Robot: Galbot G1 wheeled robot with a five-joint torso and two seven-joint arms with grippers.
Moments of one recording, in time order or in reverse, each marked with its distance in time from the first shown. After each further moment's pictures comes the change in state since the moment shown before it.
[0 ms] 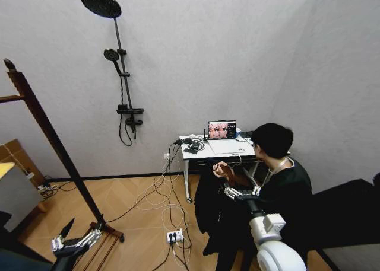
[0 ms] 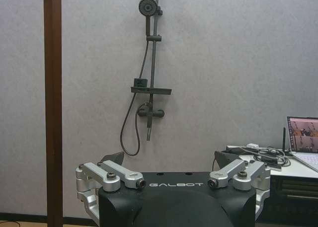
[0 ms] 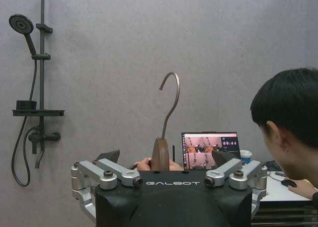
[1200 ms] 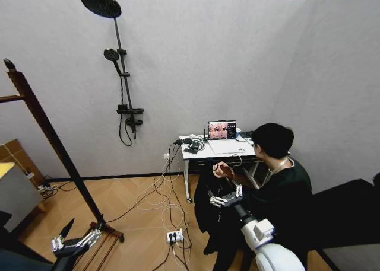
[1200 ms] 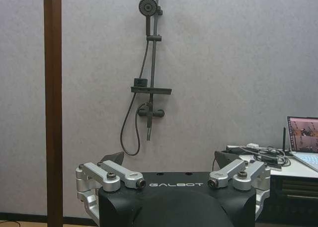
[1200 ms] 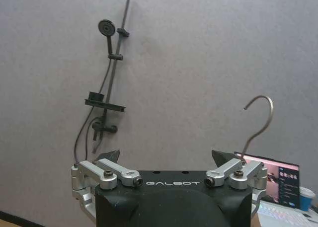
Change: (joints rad) left arm 0.000 0.000 0.000 0.000 0.000 0.000 0.000; right arm -0.088 0.033 -0.036 0.073 -0.215 0.066 -0.255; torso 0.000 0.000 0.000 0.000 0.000
